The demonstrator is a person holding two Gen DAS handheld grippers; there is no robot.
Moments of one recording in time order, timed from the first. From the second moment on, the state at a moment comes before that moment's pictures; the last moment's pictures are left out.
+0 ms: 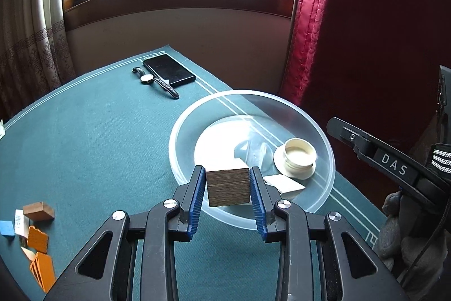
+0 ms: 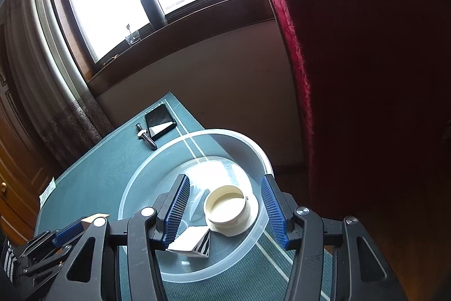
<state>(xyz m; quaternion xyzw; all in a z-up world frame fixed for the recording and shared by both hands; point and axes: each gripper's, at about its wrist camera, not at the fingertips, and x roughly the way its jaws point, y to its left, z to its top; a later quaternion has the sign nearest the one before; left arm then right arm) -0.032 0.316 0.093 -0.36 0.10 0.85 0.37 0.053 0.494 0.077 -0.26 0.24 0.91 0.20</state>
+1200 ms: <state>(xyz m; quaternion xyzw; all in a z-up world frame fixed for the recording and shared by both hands) -0.025 0.303 0.082 -0.31 0.12 0.90 0.28 0.054 0.489 0.073 -0.26 0.24 0.91 0.21</state>
